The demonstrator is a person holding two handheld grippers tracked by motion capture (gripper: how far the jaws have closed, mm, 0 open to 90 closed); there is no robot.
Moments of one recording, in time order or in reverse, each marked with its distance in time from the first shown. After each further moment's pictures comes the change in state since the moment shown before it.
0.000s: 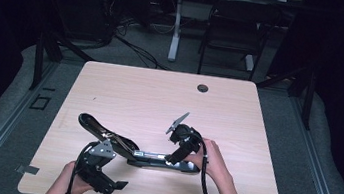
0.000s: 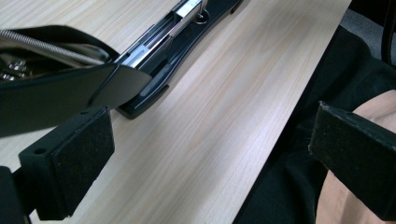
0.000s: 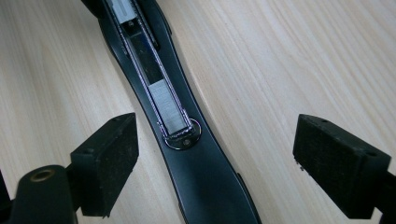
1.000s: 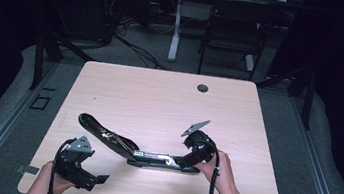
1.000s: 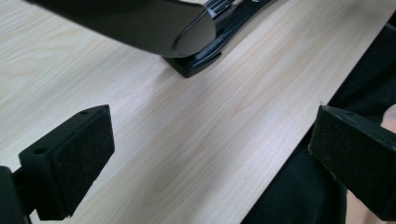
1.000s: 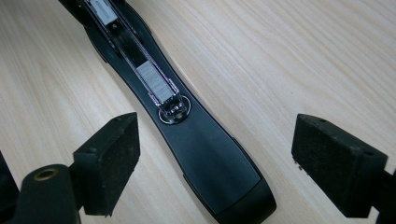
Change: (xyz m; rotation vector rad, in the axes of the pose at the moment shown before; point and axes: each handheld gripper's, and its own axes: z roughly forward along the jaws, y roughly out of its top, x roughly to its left) left arm 0.027 -0.029 -0.026 0.004 0.109 -0.101; right arm 0.005 -0.035 -0.022 -0.099 -0.061 0.167
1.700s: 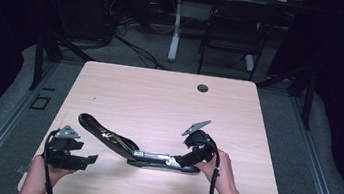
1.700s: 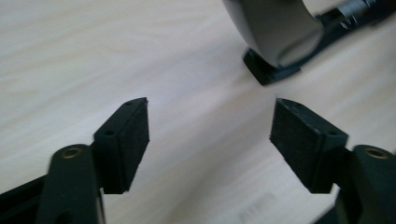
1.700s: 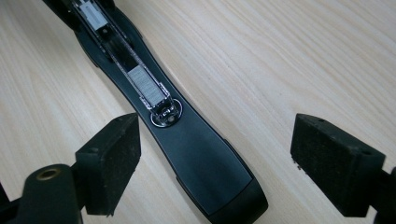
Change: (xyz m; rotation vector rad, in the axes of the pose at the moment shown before) left arm 0.033 -0.004 -0.017 -0.093 0.215 -0.202; right arm 0.000 0.001 -0.002 -0.019 -0.048 0.012
